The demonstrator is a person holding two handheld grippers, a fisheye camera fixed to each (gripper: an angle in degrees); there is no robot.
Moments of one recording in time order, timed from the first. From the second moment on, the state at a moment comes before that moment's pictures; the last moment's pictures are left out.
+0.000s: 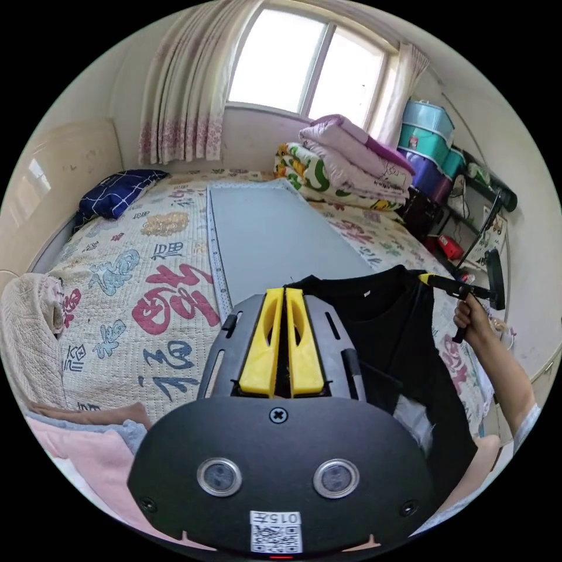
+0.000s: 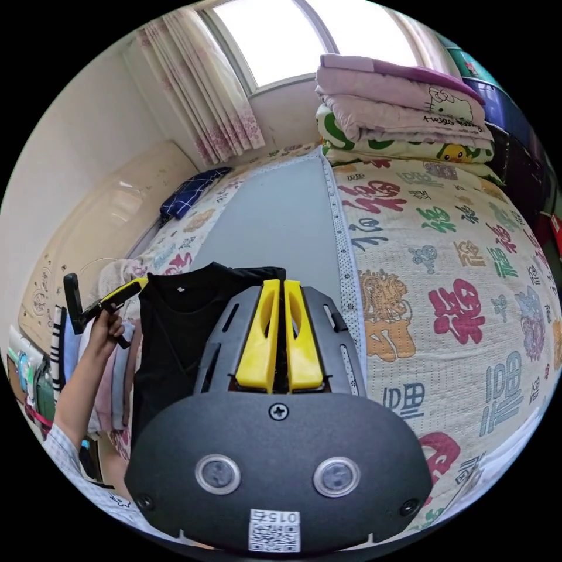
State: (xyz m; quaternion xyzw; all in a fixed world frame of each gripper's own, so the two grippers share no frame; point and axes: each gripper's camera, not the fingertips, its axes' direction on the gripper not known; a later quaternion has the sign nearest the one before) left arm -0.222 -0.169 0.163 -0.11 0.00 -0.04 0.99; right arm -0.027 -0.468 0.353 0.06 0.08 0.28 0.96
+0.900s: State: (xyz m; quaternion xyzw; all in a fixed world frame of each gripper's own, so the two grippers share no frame) left arm -0.058 0.194 -0.189 -0.29 0.14 0.11 0.94; right arm -0.358 -0.117 0.039 -0.06 -0.06 0.26 0.96
